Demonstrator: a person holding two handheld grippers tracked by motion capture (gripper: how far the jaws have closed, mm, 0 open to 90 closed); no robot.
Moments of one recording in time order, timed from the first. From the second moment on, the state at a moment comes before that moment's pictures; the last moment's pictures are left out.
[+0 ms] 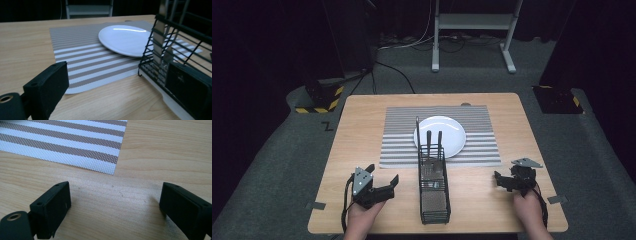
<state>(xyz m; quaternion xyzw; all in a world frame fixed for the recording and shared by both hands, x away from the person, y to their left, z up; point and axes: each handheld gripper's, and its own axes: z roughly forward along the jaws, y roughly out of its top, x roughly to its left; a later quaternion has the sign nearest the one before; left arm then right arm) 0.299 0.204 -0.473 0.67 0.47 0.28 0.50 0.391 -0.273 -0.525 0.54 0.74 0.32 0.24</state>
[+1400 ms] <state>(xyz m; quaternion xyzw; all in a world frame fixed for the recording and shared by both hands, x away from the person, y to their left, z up) 0.349 0.142 -0.425 0.66 0.43 0.29 0.55 0.391 -0.273 -0.525 0.54 0.74 0.32 0.24</state>
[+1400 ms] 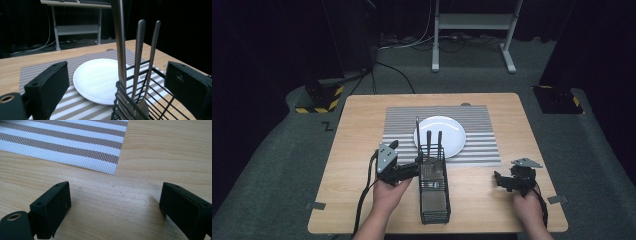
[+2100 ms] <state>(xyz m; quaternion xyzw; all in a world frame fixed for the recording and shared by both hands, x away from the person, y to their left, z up) 0.367 0.123 -0.427 0.65 0.43 0.30 0.55 0.391 -0.273 -0.525 0.54 0.74 0.32 0.24</state>
